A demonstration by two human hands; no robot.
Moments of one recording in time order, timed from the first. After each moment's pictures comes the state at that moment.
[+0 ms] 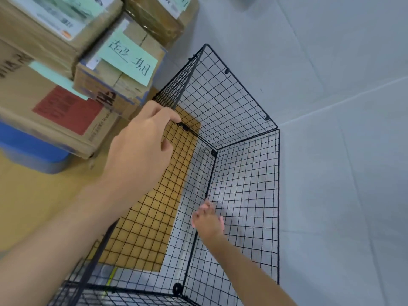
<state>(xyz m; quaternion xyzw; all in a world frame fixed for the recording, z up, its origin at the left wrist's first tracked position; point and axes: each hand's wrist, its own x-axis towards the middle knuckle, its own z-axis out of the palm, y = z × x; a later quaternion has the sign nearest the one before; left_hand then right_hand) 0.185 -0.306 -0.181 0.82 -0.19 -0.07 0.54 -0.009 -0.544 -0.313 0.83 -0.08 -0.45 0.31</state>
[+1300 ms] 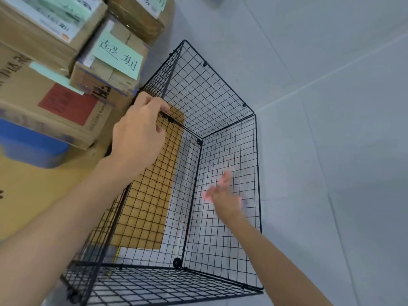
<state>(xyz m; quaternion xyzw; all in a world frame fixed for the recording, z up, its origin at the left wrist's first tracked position) 0.183 -0.305 -0.180 0.82 -0.19 -0.08 0.54 -0.022 -0.536 -0.223 0.85 -0.21 -0.36 0.31</state>
